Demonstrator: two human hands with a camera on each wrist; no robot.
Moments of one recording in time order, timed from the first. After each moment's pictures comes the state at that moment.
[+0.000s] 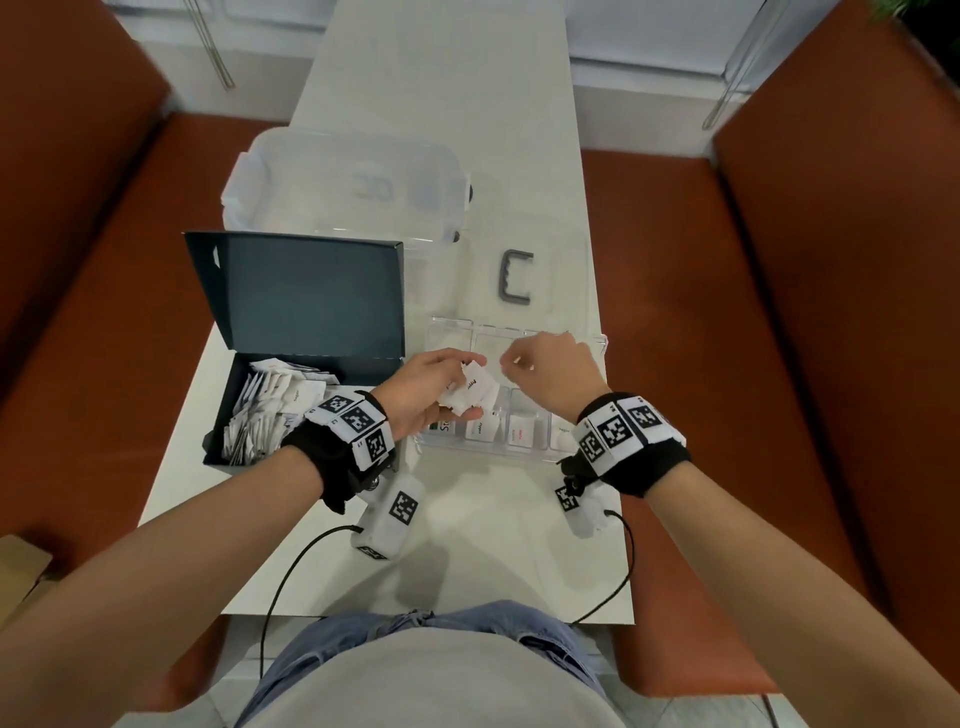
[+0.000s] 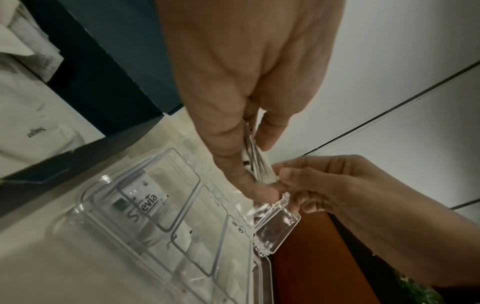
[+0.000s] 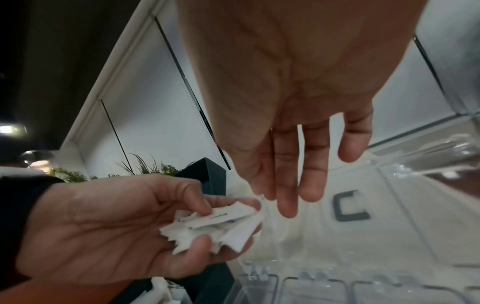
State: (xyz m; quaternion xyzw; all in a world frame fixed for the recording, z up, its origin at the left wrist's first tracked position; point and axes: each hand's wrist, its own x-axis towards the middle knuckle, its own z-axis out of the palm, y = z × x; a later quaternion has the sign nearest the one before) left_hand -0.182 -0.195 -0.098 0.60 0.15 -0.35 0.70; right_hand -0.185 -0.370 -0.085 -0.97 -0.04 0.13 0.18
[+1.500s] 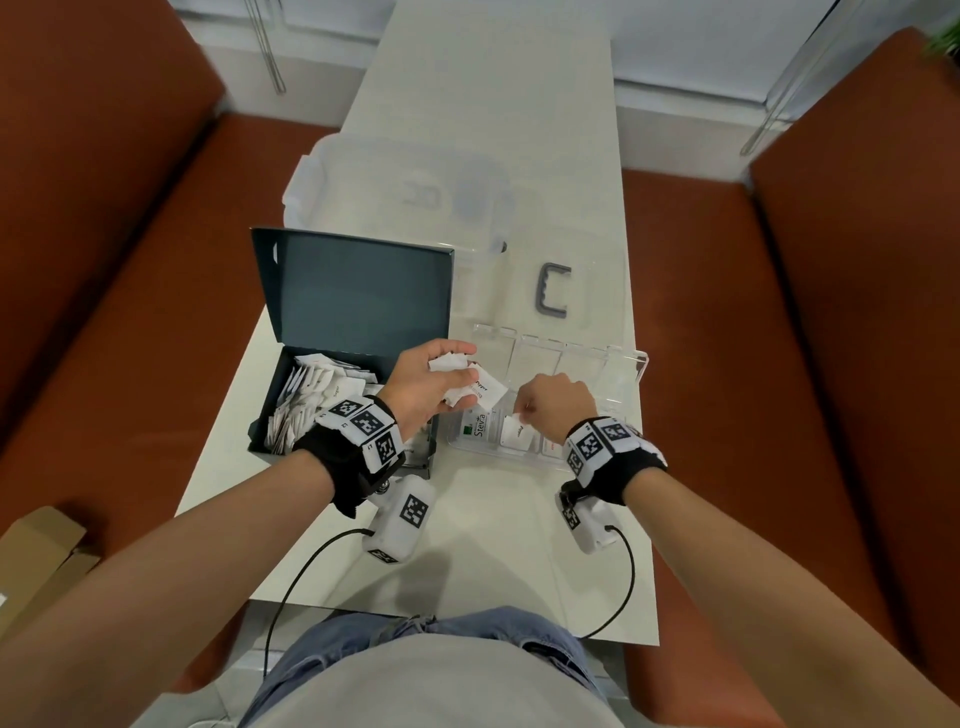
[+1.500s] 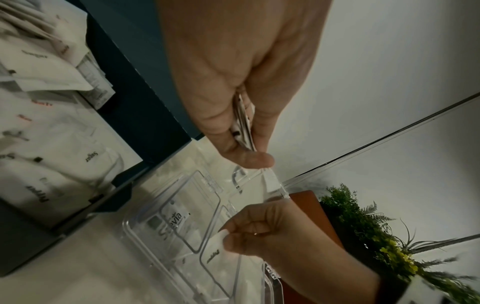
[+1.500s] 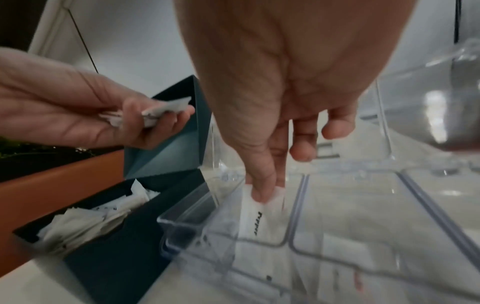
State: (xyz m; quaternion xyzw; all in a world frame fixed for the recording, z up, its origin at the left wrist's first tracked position) left_hand -0.186 -0.156 -0.102 0.63 0.16 -0.22 0.73; right_hand -0.179 -0.339 -0.138 -0.97 -0.06 0.22 0.08
